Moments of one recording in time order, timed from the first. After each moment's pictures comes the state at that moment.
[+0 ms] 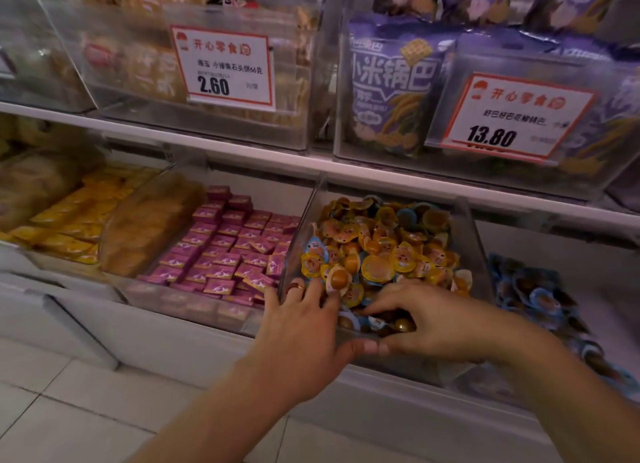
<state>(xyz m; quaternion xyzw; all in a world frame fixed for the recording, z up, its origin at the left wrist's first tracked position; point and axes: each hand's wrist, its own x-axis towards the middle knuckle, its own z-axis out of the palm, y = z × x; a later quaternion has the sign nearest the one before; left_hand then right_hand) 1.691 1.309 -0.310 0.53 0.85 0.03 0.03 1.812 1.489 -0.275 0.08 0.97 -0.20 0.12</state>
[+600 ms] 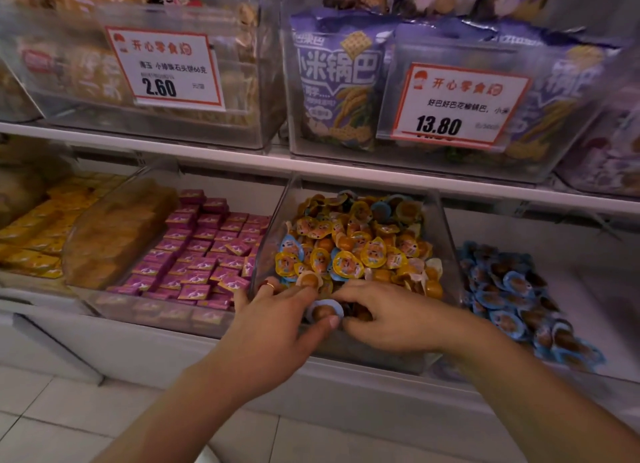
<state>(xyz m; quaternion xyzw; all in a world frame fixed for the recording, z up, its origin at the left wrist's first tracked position) 1.684 1.308 -0.307 0.52 0.84 0.14 0.06 1.806 1.470 -0.278 0.09 0.95 -0.30 0.08</state>
